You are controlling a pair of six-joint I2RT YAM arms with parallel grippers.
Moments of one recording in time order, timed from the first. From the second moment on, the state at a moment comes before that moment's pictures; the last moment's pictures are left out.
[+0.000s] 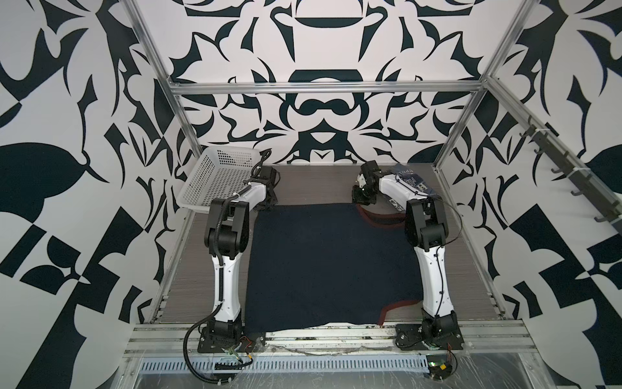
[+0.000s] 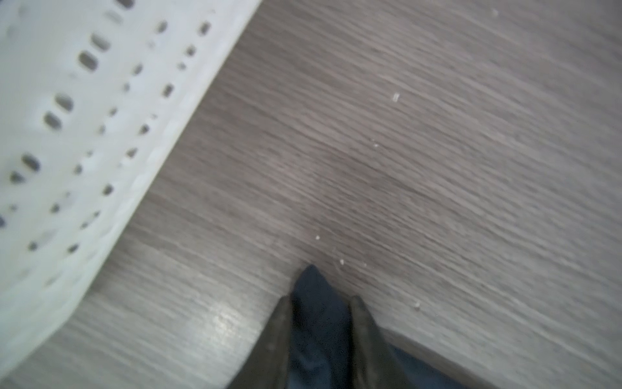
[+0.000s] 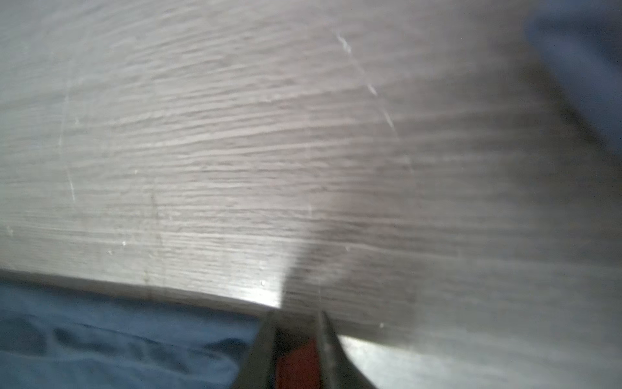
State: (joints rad) left arm -0.21 2.20 1.65 -0.62 -0.25 -0.58; right arm 0.26 2.36 1.94 -0.77 -0.21 0.36
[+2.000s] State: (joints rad) left arm -0.37 1.40 0.79 -0.33 -0.15 -0.75; right arm -0.08 1.58 1.14 -0.60 0.02 0.60
